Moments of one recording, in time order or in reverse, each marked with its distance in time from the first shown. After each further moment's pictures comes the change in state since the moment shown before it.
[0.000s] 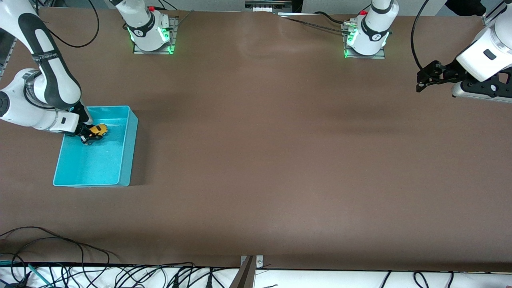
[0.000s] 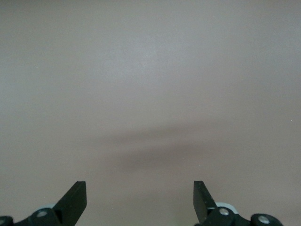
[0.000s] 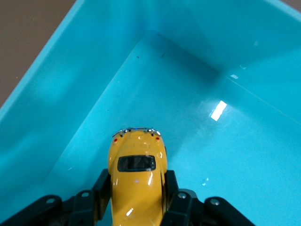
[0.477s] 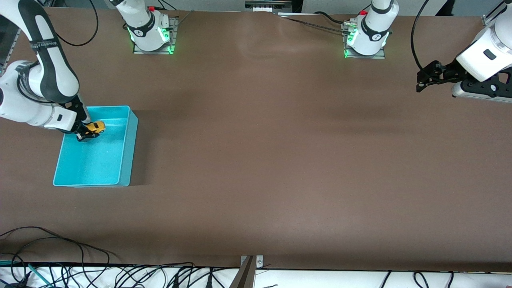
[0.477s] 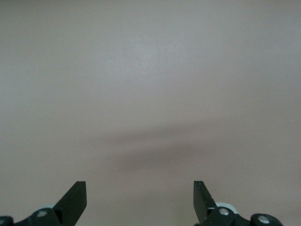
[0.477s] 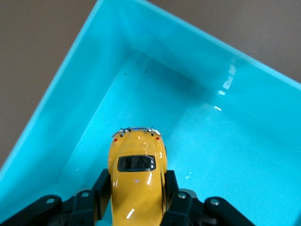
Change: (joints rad) left arm 0.000 0.000 0.000 0.000 0.000 0.000 0.000; right arm 0.046 -0.077 0.000 0.000 0.005 -0.055 0.103
